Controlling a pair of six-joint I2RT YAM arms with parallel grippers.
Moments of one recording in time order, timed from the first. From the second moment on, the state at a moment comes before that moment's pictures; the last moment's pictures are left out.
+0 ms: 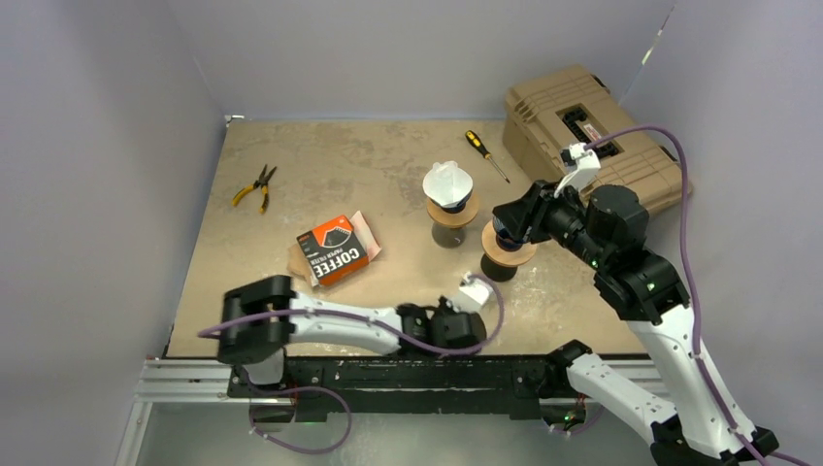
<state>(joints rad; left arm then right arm) -1.50 1.78 1.10 -0.34 -0.56 -0.68 0.46 0.81 1.21 -0.65 -0.08 0.43</state>
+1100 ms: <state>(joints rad) -1.14 1.04 1.14 -0.30 -0.26 -0.41 0.46 0.89 0.99 -0.23 -0.79 0.43</state>
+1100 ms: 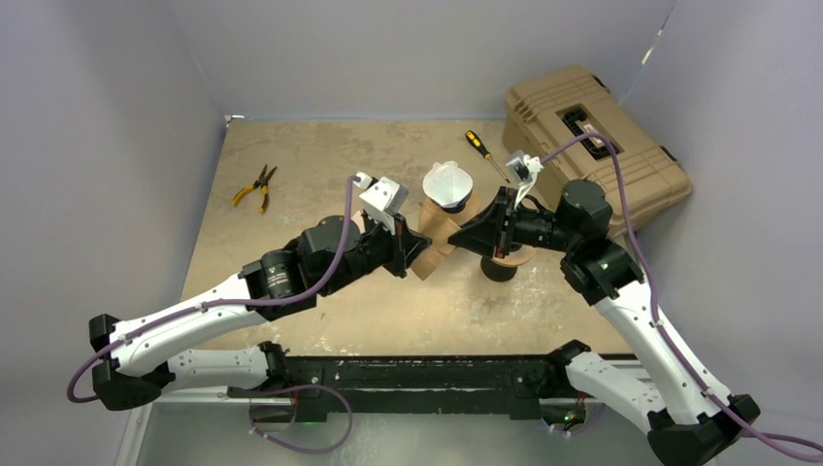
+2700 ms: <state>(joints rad) -0.63 1.13 0.84 0.34 0.58 -0.78 0.46 0.83 1.02 -0.29 -0.62 0.51</state>
